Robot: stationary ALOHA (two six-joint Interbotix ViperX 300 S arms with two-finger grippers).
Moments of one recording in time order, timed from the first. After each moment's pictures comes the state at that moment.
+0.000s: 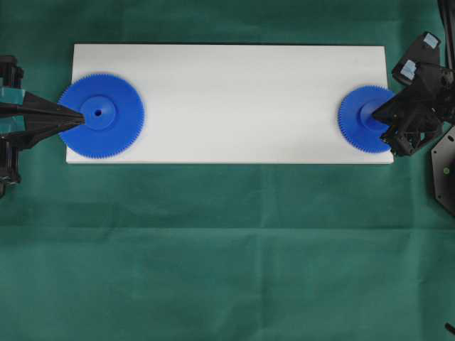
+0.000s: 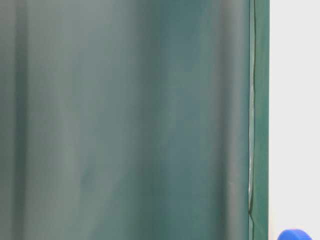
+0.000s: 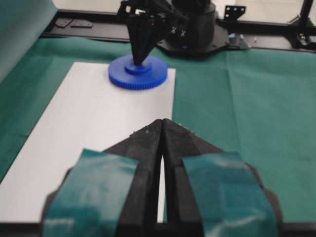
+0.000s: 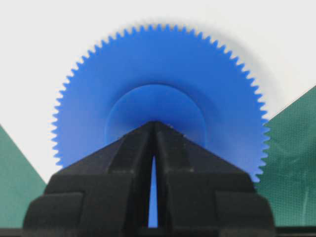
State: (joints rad) left arm 0.06 -0.97 1.25 -0.02 -0.31 0.00; right arm -0.44 -0.57 1.25 -0.06 0.38 0.48
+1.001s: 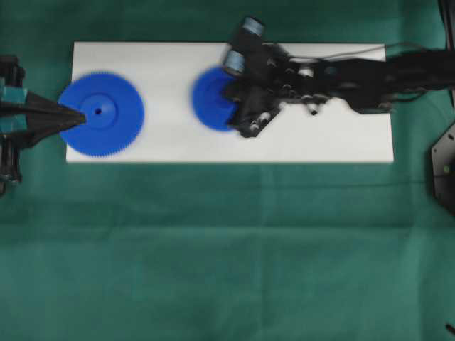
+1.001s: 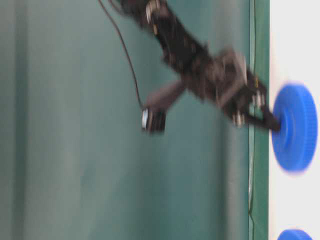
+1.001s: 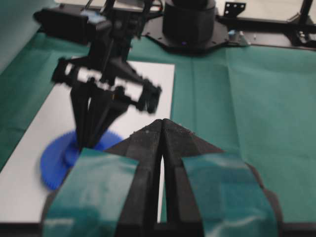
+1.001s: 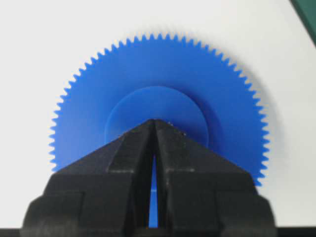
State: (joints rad) left arm 0.07 -0.96 1.26 -0.02 -0.32 -0.02; right arm -0.25 0.29 0.45 -0.16 0.17 0.47
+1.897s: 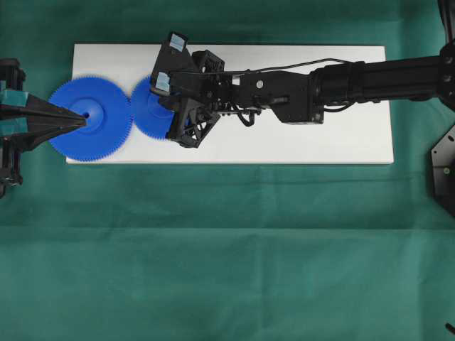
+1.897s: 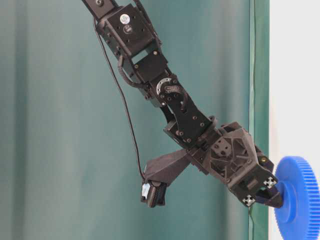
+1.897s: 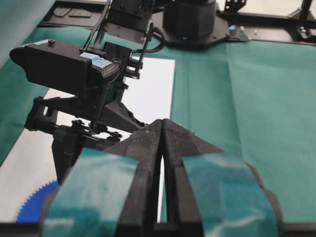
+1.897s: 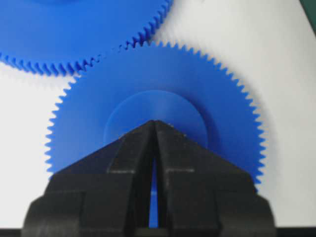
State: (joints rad) left arm 0.07 -0.96 1.27 -0.02 -0.32 -0.02; right arm -0.19 0.47 0.14 -0.24 0.21 0.47
